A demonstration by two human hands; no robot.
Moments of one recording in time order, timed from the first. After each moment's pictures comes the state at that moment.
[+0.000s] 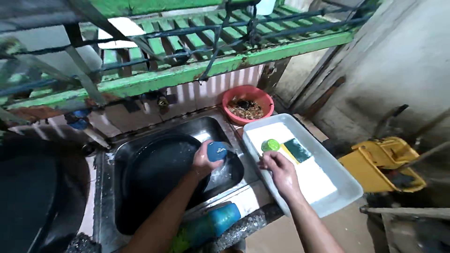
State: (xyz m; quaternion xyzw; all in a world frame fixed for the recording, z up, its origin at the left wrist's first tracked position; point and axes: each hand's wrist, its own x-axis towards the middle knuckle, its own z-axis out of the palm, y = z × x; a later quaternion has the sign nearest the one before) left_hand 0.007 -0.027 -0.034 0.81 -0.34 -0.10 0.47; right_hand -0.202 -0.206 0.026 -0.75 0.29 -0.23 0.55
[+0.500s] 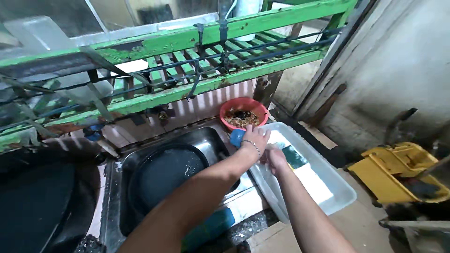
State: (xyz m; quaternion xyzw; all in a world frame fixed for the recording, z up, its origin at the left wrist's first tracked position) left_hand -0.069 -0.208 0.104 0.81 -0.58 -0.07 -0.06; right_hand -0.154 -0.282 0.010 -0.56 0.44 -0.17 0.69
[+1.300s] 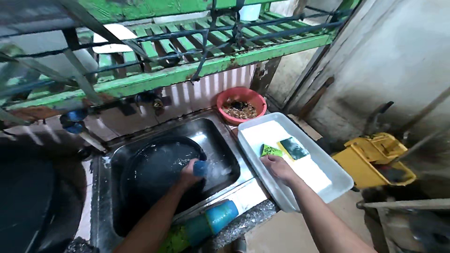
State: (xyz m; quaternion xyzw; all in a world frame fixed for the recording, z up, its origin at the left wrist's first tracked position) left_hand 0.025 0.027 -0.116 0.88 -0.30 -0.24 0.28; right_hand -0.206 -0.276 -0.024 -0.76 0.40 0.01 0.51
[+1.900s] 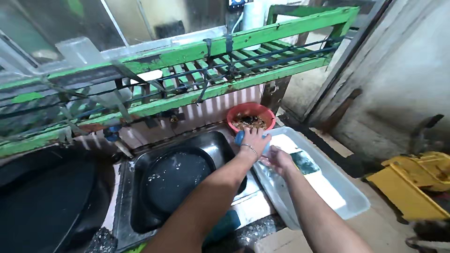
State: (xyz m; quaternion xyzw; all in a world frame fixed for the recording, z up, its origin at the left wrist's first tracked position) left_hand -0.048 -0.204 0.078 0.83 -0.56 0.00 -0.03; right_hand -0.143 -0.298 0.001 -0.47 0.44 -0.15 0.75
